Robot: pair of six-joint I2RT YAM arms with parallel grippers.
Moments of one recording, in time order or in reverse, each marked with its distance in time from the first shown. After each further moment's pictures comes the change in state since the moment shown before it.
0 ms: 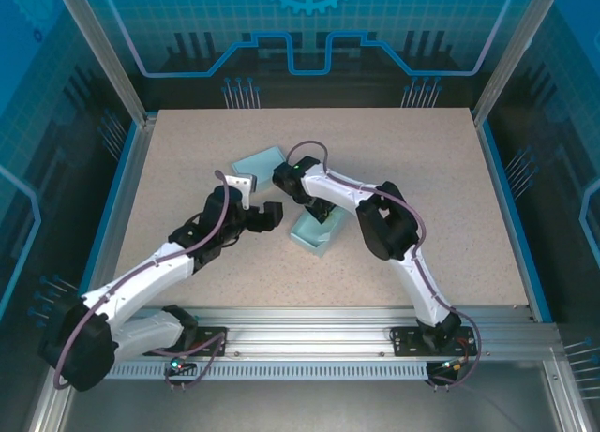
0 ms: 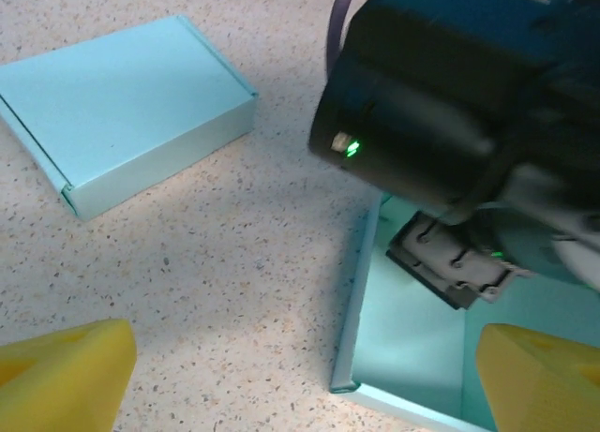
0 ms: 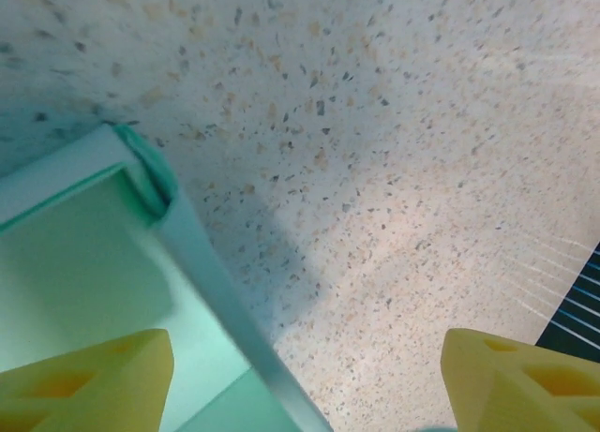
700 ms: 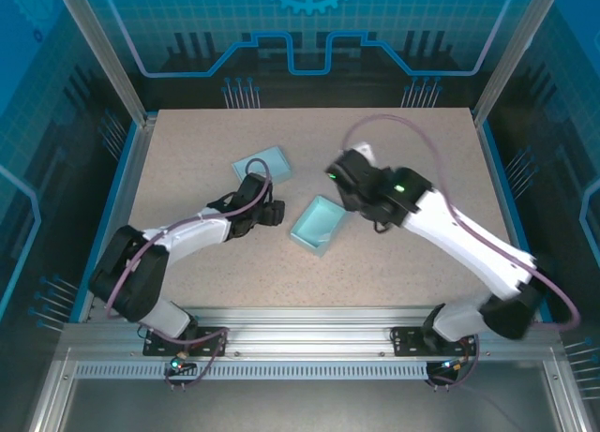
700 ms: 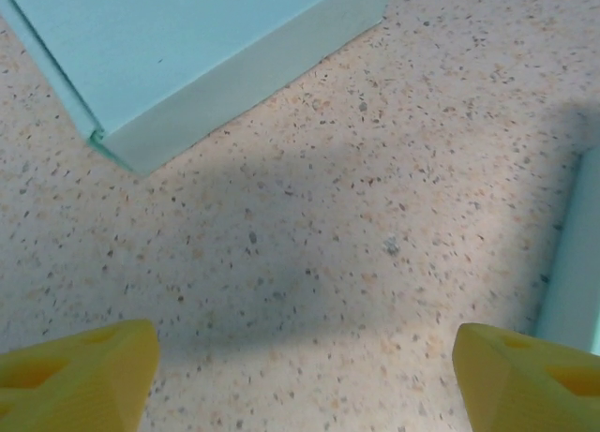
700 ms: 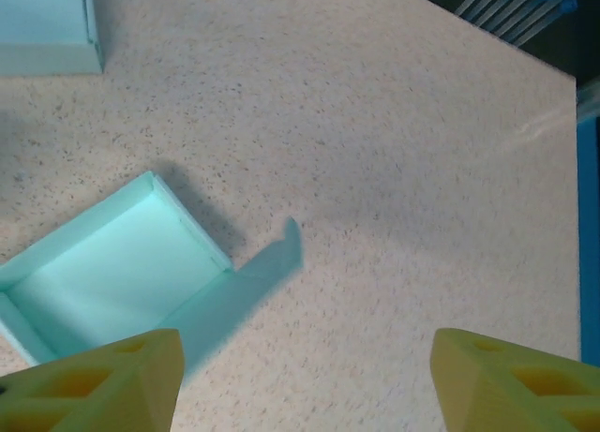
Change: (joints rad) left arm 0.013 0.451 0.206 -0.088 -0.155 0.076; right arm 0.058 -0.992 -0.502 0.184 -0.027 0.201
